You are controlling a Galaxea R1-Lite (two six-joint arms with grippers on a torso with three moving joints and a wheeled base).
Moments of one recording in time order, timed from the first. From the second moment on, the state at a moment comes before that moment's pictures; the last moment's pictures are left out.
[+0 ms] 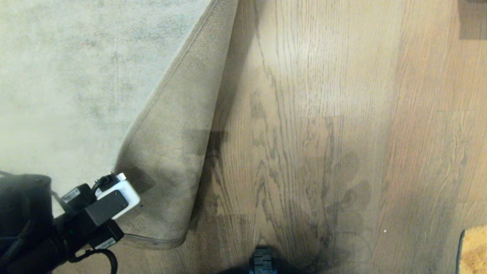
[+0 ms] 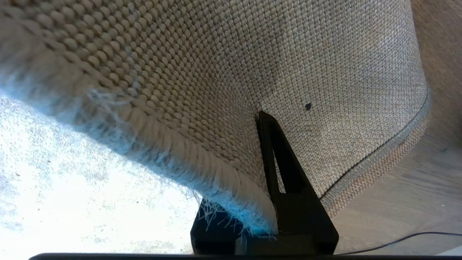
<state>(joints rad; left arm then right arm) -0.27 1.32 -0.28 -0.56 0.20 0.86 0.00 0.00 0.00 0.01 0.04 -0.08</state>
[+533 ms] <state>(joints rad) -0.31 1.32 -0.28 -0.56 0.21 0.77 0.00 0.00 0.00 0.01 0.04 -0.08</state>
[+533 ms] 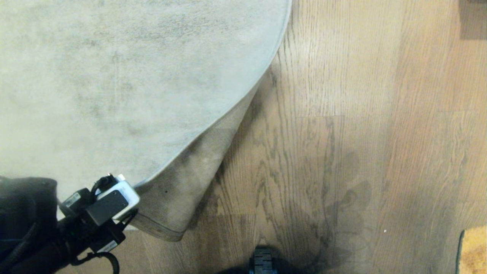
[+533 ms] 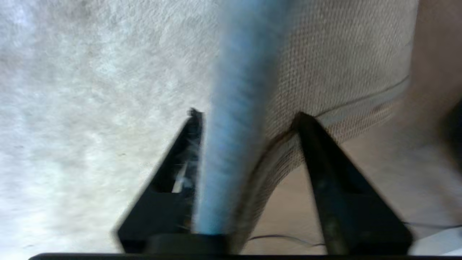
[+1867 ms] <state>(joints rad) -0.74 1.31 -0.22 -0.92 0.19 0.13 0.00 0.00 0.00 0.01 0.04 -0.08</state>
